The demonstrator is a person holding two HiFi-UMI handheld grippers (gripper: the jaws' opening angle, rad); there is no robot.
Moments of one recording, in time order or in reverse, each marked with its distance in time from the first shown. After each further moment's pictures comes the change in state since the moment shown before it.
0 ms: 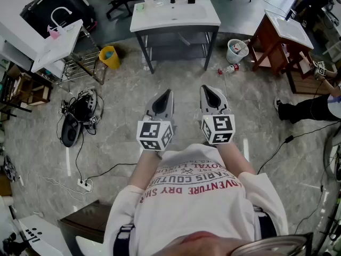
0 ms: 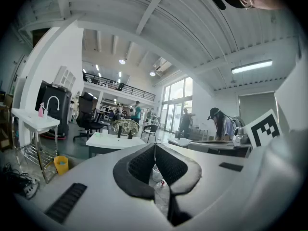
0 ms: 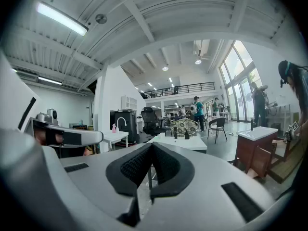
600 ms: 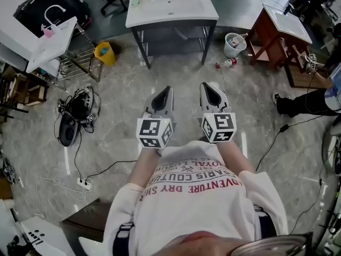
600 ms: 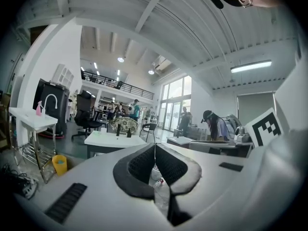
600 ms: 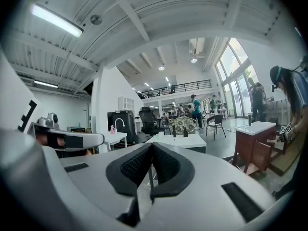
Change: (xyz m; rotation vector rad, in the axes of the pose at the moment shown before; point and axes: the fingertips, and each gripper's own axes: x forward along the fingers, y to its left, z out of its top) left arm 0.012 0.008 -0.003 0.008 0.012 -0.017; right arm 0.009 -0.003 -0.005 0.043 -0.003 -0.016
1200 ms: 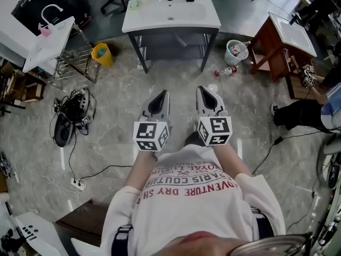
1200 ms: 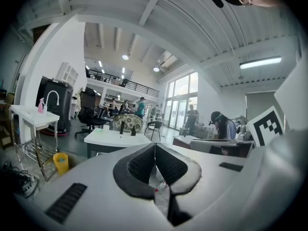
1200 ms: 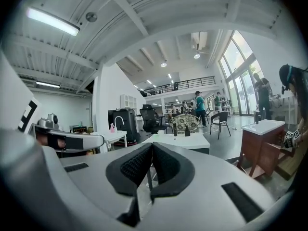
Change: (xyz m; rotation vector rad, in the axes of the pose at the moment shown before) left arm 0.088 0.023 -0.012 -0.025 0.034 0.064; right arm 0.076 -0.058 -0.010 0.009 0.031 0.048
